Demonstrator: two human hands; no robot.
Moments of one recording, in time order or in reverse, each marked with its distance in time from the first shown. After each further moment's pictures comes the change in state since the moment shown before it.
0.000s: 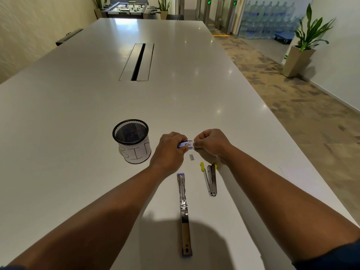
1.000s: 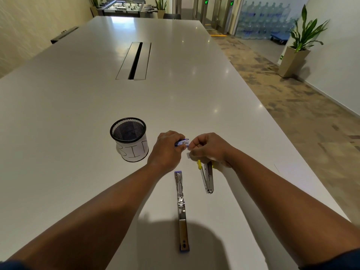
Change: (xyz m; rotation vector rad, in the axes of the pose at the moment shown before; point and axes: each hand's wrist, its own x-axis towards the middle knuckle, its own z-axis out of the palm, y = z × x) left_hand 0.001 -0.003 0.003 -0.053 -0.010 -0.002; right_hand -0.020 0.010 -0.014 0.032 -0.274 -0.112
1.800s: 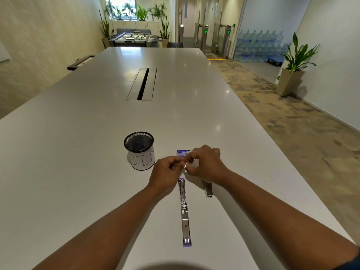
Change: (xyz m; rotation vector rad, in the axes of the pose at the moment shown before) left_hand -0.063 0.023 -0.023 -0.564 0.022 -0.171; right_hand -0.047 -0.014 0.032 -0.606 0.263 -0.452
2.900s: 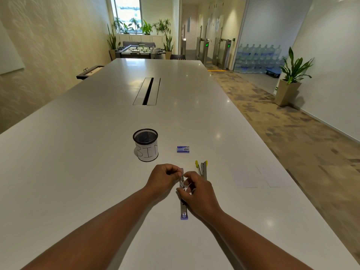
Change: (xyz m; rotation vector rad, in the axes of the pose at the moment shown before) left_hand -0.066 0.014 -0.007 -0.261 -0.052 -0.199; right_hand -0.119 -0.045 0.054 0.338 0.221 0.108
